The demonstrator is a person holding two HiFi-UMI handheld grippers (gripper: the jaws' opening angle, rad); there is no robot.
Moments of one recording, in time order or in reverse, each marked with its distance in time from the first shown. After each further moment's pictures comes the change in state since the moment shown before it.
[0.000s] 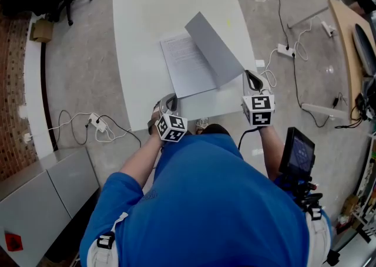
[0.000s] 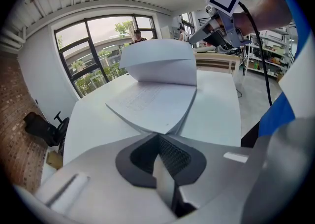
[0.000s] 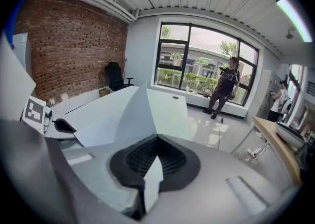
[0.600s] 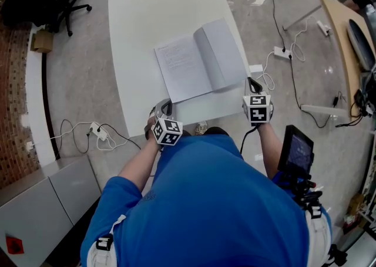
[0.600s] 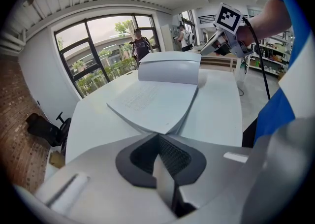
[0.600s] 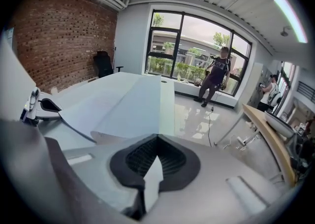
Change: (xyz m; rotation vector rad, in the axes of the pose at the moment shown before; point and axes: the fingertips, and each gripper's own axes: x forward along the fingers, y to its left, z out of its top) left arm -0.002 0.002 -0.001 0.005 0.015 0.020; right arm 0.009 -0.042 -0.069 0.045 0.130 -0.090
